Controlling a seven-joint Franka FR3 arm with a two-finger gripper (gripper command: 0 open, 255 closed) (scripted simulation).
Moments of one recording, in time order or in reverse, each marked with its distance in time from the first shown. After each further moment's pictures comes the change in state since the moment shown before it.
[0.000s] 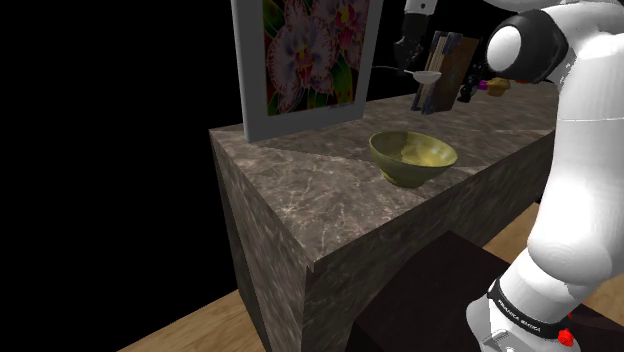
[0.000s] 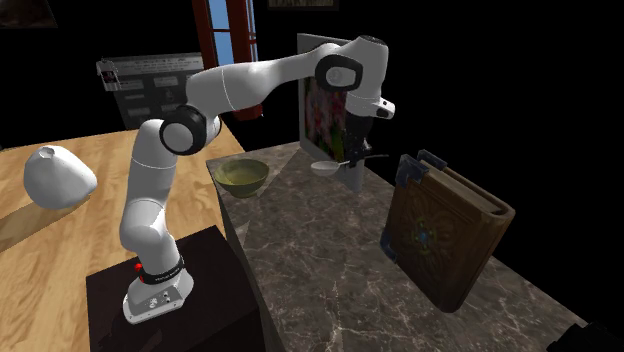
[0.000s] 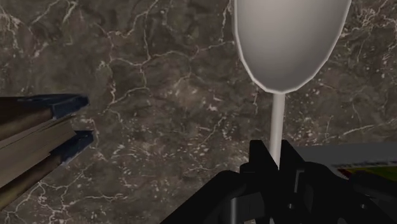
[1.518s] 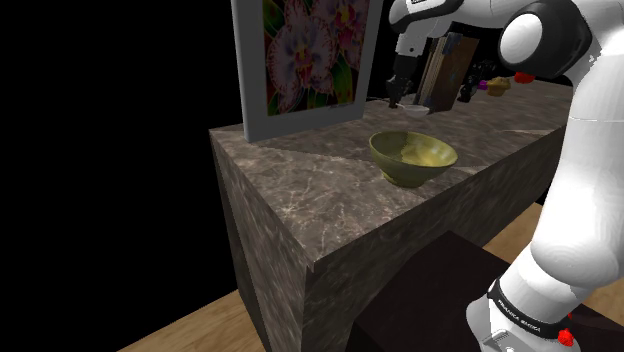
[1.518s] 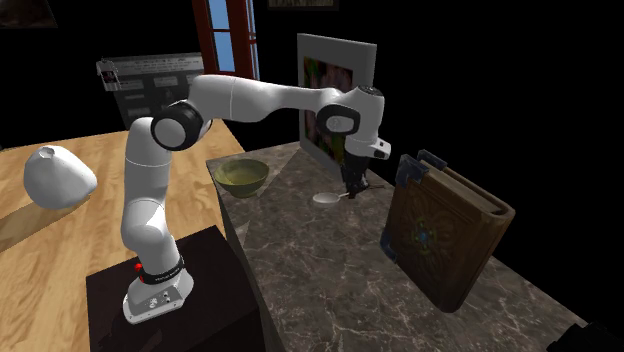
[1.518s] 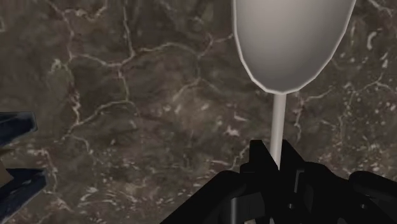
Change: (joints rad) arm 0.054 -0.076 0.003 -0.413 -0.030 0.339 -0.029
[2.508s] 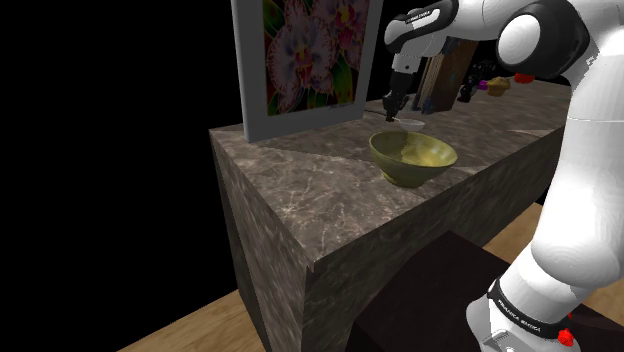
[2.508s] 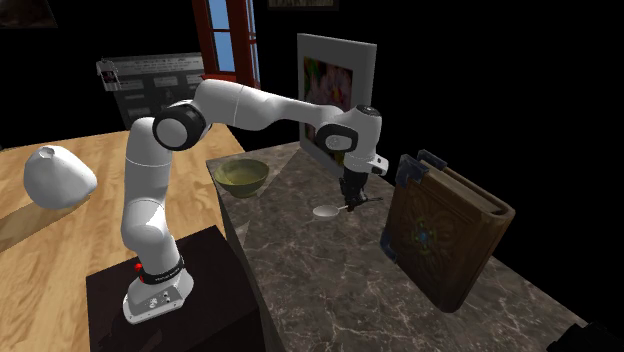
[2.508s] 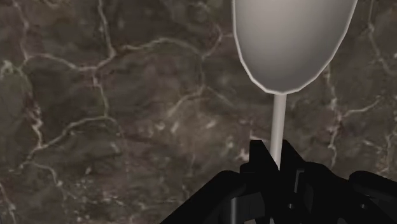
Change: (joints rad) arm 0.009 0.008 0.005 -0.123 0.007 0.128 -0.014
